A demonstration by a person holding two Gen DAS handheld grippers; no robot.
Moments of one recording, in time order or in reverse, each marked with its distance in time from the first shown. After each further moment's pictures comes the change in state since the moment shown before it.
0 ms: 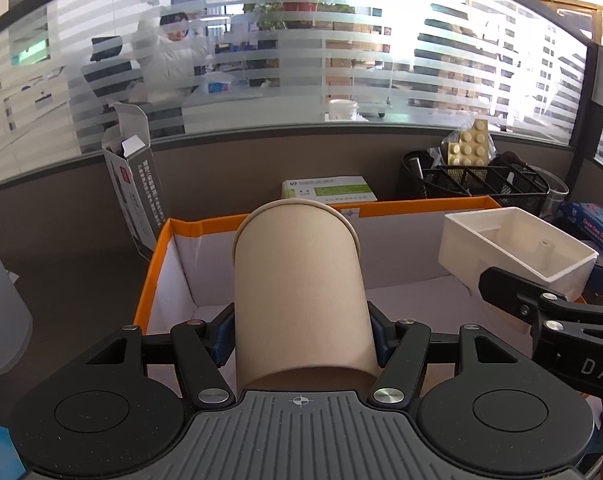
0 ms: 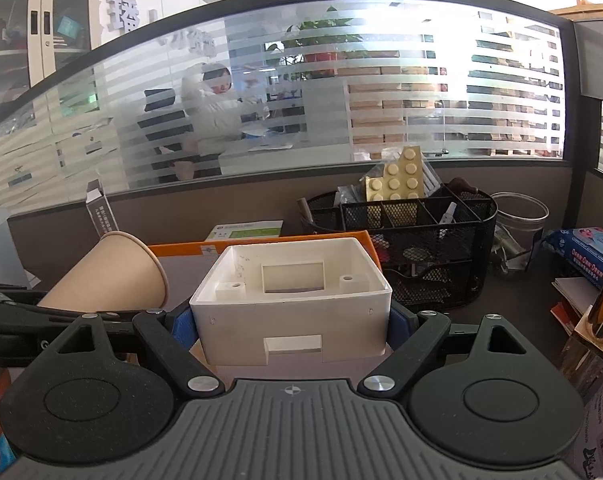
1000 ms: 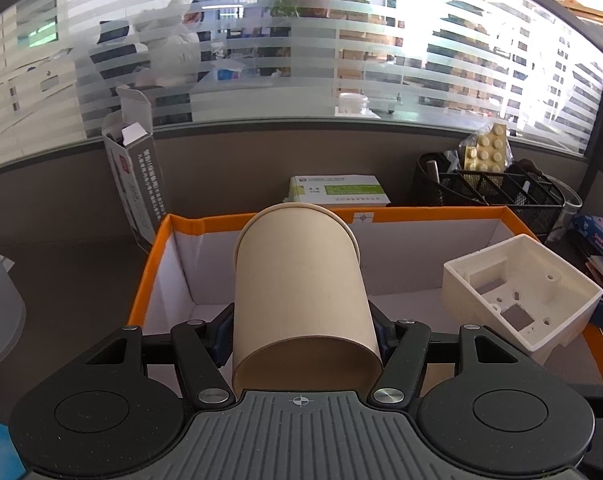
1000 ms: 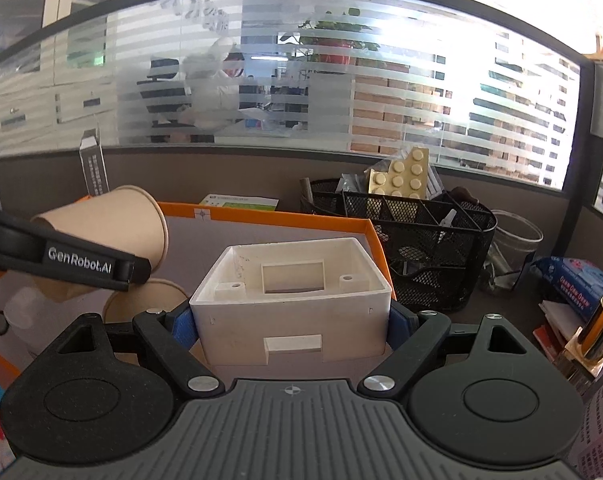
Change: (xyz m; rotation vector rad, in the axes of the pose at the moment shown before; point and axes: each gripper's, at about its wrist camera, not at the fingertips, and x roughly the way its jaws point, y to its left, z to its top) left arm 0.017 0.003 0.009 -0.051 0.024 0.012; right arm 0.016 0.016 -0.013 -0.178 0.030 -0.073
